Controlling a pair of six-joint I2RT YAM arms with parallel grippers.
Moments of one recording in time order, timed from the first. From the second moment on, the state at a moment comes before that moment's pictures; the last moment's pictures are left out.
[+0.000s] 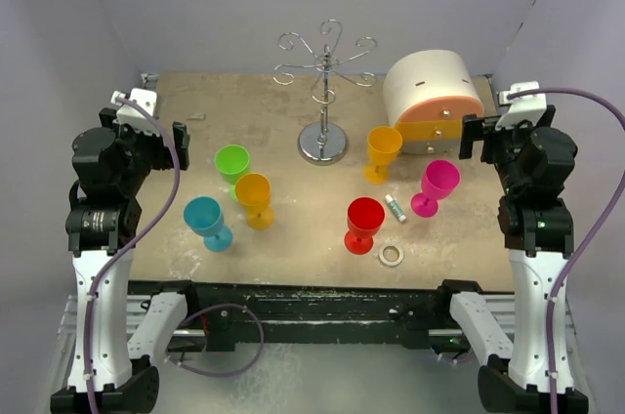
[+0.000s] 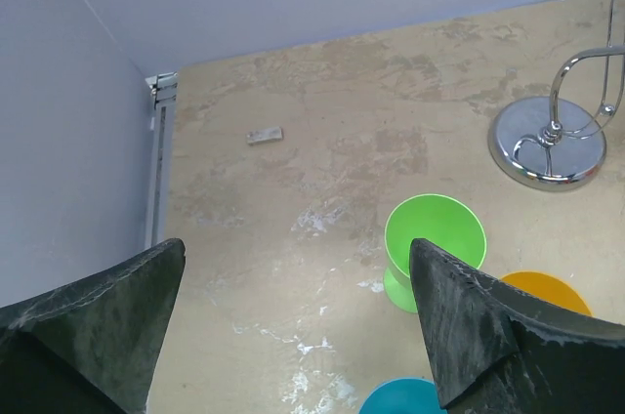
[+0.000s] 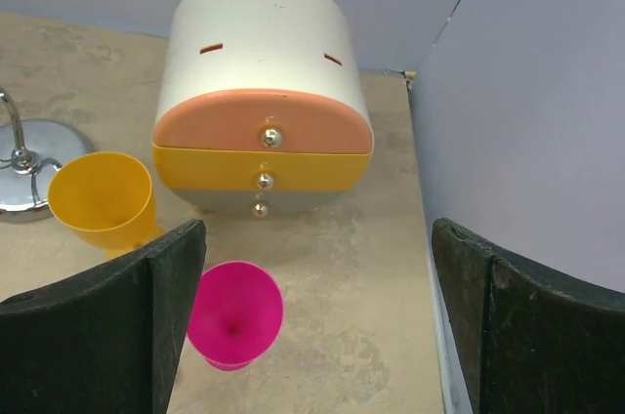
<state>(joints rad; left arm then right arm) 0.06 0.80 1.18 -0.59 0.15 0.16 -0.07 0.80 1.21 -0.56 0.01 -0.22</state>
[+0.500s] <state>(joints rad) 0.05 0.79 1.18 -0.58 0.12 0.16 -0.07 0.80 1.21 -0.53 -0.02 -0.22</state>
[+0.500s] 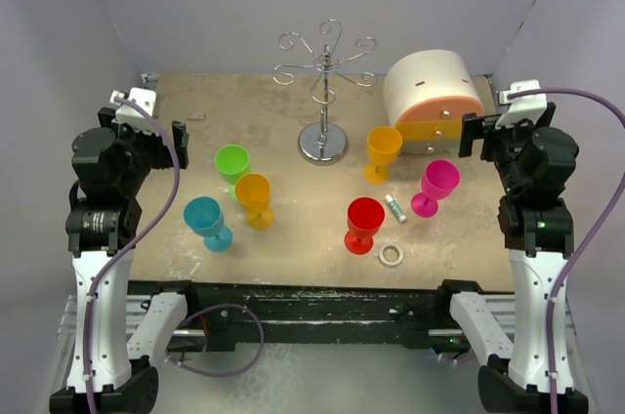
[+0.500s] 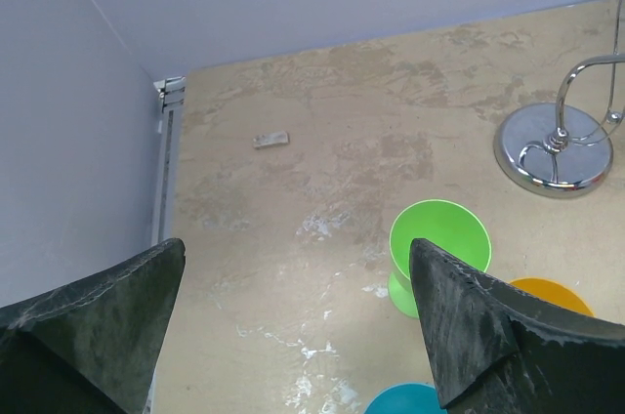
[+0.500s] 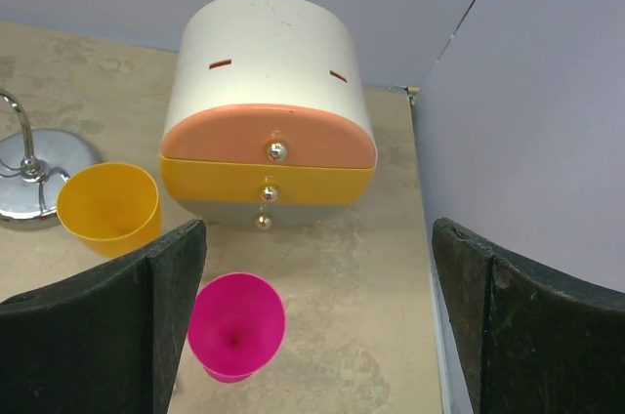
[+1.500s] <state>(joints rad) -0.02 1.16 1.37 -0.55 0.65 0.25 -0.07 0.91 1.21 -0.65 -0.52 -0.52</state>
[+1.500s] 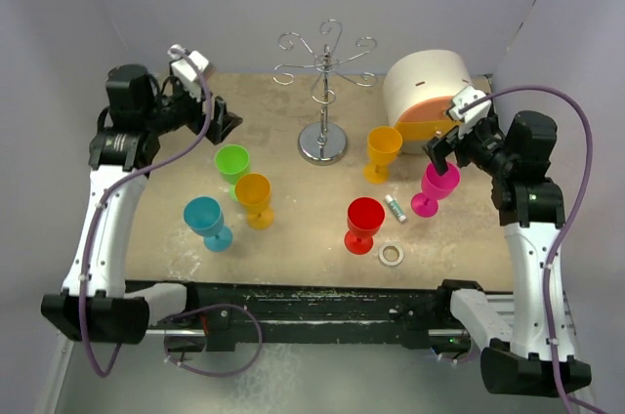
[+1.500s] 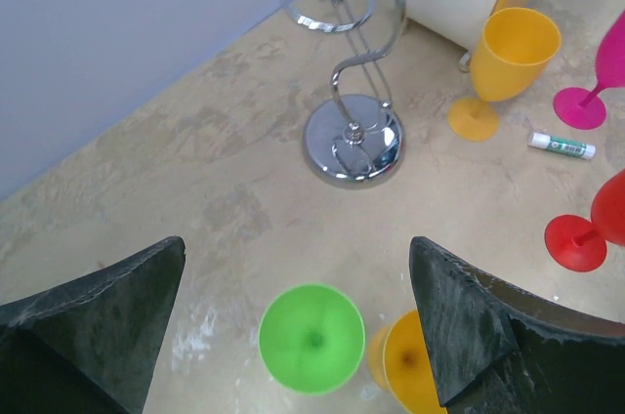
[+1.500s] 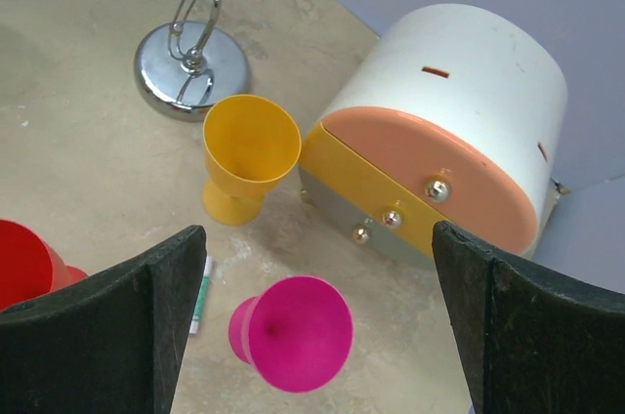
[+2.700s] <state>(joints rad) -0.41 1.87 2.05 -0.70 0.45 0.67 -0.07 0.90 1.02 -0.46 -0.65 -0.54</state>
